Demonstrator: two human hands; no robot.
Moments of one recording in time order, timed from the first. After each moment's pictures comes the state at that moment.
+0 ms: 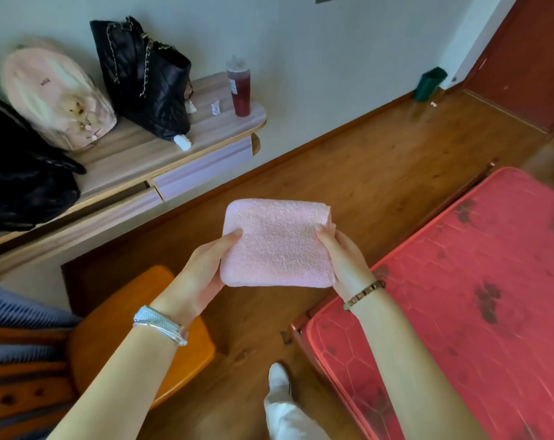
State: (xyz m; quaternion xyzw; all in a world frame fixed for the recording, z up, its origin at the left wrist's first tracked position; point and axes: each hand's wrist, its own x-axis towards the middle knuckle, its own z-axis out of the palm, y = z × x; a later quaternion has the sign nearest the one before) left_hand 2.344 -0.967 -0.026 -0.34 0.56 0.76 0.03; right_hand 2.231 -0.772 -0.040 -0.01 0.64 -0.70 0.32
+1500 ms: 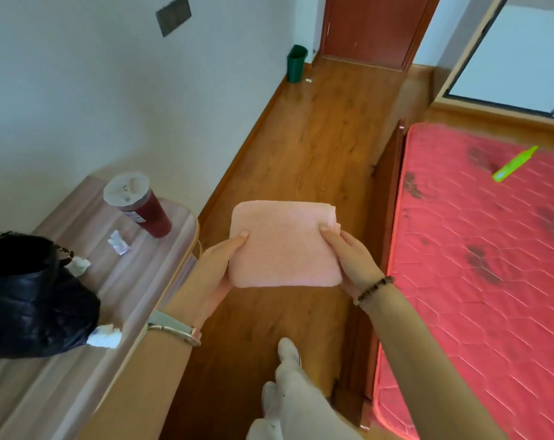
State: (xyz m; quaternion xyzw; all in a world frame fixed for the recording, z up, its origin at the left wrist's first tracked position) left_hand 1.933 -1.156 -0.042 -0.13 0.57 0.77 0.27; right_hand 1.948 -0.921 -0.048 0.16 0.64 -0.73 0.16
